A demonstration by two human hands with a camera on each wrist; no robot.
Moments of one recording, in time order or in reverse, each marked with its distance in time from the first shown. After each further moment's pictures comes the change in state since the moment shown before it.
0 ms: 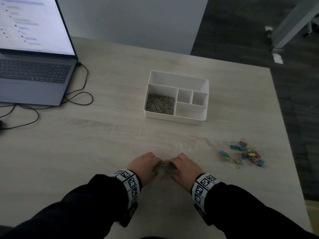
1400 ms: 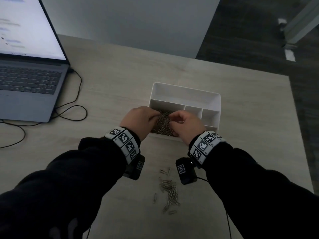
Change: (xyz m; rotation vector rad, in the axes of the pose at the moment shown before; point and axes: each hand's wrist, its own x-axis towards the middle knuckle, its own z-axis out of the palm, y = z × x) left_hand 0.117 -0.028 -0.165 -0.133 0.462 -0.027; right_hand 0.144 -0.029 -0.142 0.646 0.396 0.160
